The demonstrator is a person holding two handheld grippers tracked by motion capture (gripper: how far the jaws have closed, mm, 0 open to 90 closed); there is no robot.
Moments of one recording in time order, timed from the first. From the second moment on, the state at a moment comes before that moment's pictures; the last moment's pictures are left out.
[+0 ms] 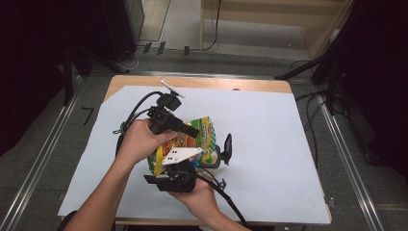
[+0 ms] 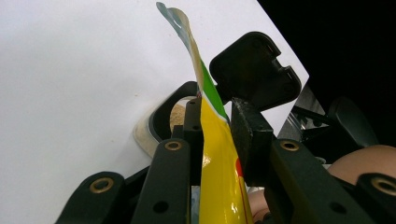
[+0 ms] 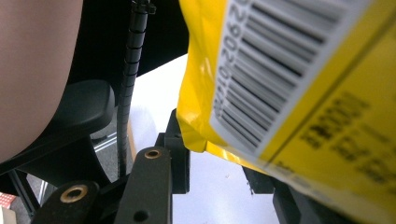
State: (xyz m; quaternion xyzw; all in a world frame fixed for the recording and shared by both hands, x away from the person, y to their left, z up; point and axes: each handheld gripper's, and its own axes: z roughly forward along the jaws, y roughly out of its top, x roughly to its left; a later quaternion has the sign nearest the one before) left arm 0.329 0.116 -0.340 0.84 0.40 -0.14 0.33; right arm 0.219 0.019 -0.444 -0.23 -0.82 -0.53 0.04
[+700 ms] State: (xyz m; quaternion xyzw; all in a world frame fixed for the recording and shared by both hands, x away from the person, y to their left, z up) left arm 0.327 0.117 -0.336 0.84 0.40 -0.13 0.33; right arm 0.218 0.019 -0.442 -0.23 -0.81 -0.54 0.04
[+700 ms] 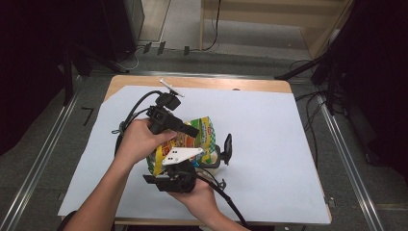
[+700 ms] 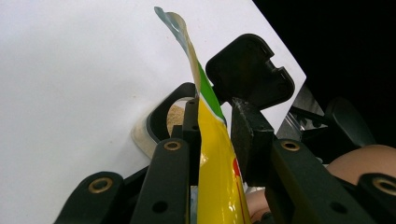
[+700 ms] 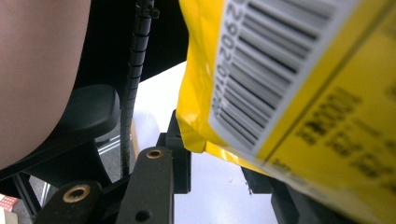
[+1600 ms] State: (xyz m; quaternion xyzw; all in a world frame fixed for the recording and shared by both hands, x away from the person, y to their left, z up) left arm 0.330 0.118 -0.338 0.84 0.40 -0.14 0.33; right arm 0.216 0.019 -0.441 -0.23 -0.81 -0.54 0.05
